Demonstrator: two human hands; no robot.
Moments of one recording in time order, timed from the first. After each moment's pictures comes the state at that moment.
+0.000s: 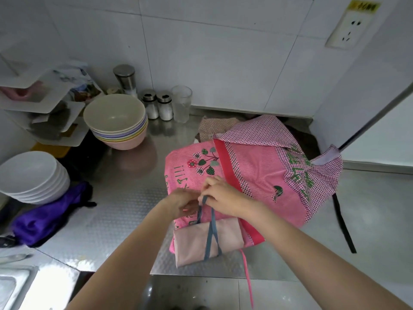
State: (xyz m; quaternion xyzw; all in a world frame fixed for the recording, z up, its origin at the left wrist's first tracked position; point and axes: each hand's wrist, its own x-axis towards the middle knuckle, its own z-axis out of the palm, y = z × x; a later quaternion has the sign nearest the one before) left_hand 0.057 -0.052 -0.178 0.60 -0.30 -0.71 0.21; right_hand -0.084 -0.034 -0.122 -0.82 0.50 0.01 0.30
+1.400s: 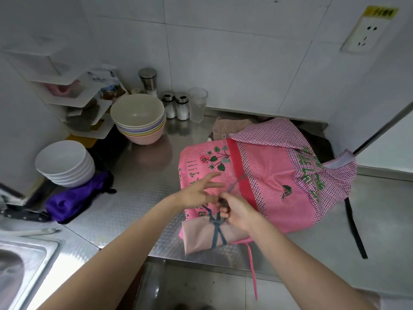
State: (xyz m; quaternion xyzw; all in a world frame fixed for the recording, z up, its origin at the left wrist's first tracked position) left_hand 0.066 -0.021 -0.135 0.46 -0.63 -0.61 0.16; right_hand -0.072 0.003 -0.150 -0.18 0.58 -0.35 0.71
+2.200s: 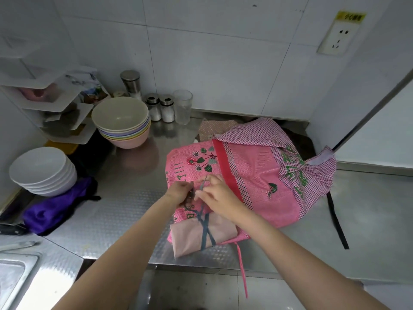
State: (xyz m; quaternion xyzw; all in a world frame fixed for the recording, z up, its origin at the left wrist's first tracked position) left_hand 0.057 -0.037 -0.163 0.64 -0.37 -0.62 0.27; right_hand -0.081 0.003 -0.114 -0.77 0.53 -0.16 0.31
